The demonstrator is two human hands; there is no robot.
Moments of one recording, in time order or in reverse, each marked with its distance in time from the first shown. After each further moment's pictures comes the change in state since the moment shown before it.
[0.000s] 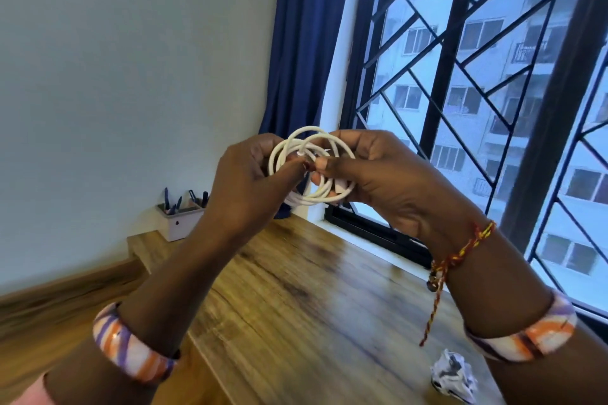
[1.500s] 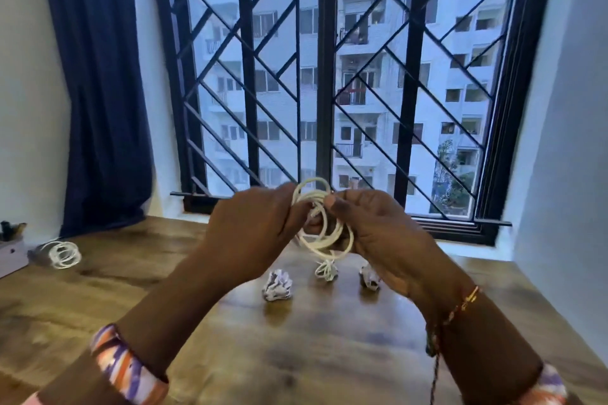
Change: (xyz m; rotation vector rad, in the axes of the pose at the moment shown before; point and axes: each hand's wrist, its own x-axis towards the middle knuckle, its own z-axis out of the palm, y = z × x) left_hand -0.116 0.129 0.141 0.547 -0.508 0.603; right_hand -0.263 -0.006 -0.087 0.078 0.621 0.191
